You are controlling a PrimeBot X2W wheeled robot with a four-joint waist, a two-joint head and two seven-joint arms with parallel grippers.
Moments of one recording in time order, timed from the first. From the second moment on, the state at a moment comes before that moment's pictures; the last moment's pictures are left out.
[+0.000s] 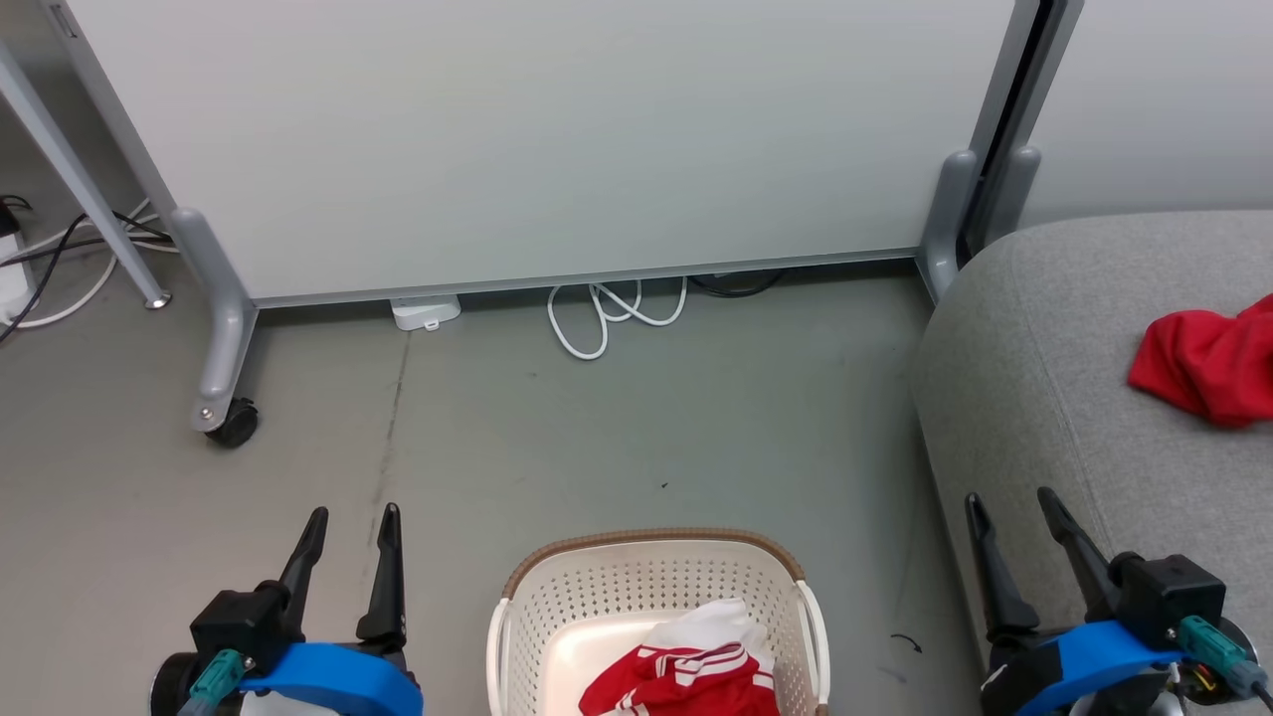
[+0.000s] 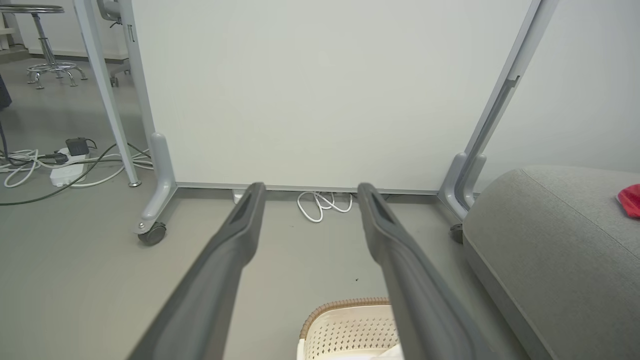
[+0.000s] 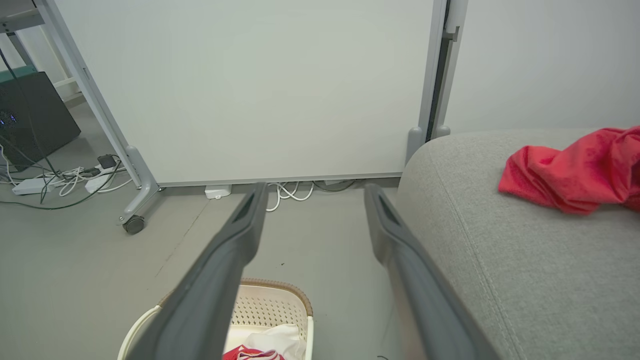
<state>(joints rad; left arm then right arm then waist) -0.08 0.13 -0.11 0.42 -0.30 -0.13 -0.26 -0.01 -0.05 -0.05 0.17 0.13 0.13 -0.11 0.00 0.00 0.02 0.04</state>
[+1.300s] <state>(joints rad) -0.44 0.20 -0.49 0.74 -0.40 -0.13 -0.26 -0.23 -0.05 0.16 0.18 0.16 0.13 -0.20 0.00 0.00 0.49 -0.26</state>
